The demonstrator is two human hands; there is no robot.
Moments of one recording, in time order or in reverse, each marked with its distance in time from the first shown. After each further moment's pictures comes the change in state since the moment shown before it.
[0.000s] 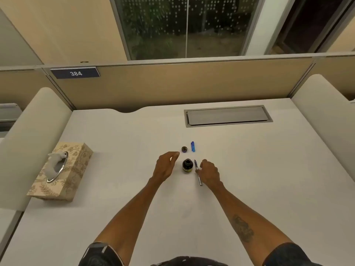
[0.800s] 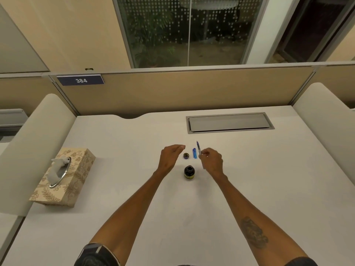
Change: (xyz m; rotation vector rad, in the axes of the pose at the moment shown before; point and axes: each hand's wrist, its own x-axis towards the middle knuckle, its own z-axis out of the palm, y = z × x) left_hand 0.028 0.044 -0.019 -0.280 0.044 0.007; right_hand 0.019 -0.032 -0.050 0.475 0.256 0.007
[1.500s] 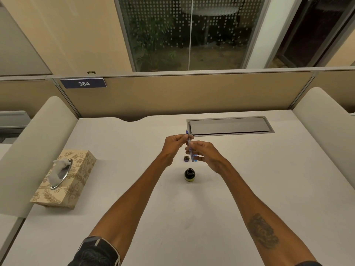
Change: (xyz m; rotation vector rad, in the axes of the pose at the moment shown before) left_hand 0.024 0.046 -0.003 -0.315 -0.115 -0.026; right_hand -0.003 -0.053 -0.032 0.532 -0.571 -0.047
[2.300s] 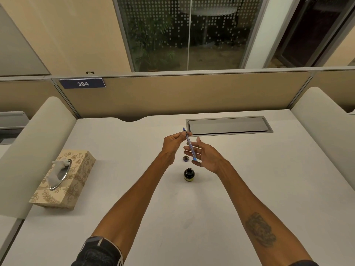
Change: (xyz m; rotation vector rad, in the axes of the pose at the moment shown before) left_hand 0.002 0.004 0.007 -0.084 0.076 -0.041; right_hand 0.004 0.008 -0.003 0.256 -0.012 0.224
